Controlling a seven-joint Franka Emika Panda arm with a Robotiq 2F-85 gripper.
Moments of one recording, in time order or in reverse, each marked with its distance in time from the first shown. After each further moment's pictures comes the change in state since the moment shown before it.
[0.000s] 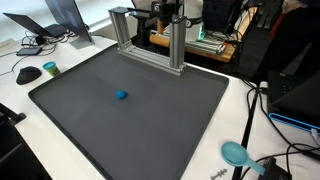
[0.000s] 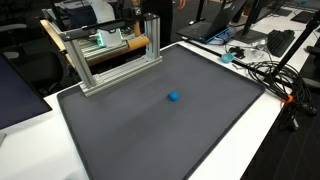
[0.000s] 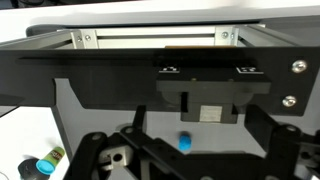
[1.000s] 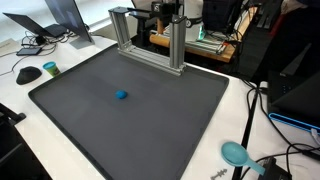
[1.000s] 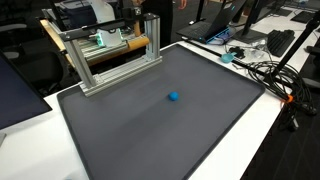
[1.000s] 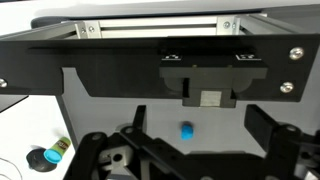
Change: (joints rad) arm -0.015 -0.018 0.016 0.017 -0.001 0.002 0.005
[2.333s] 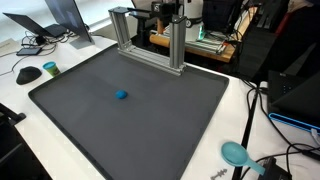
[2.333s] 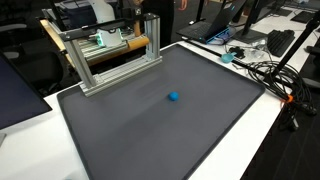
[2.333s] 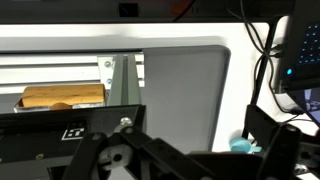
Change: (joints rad) arm 0.258 -0.165 0.071 -0.158 0.403 0.027 0.068
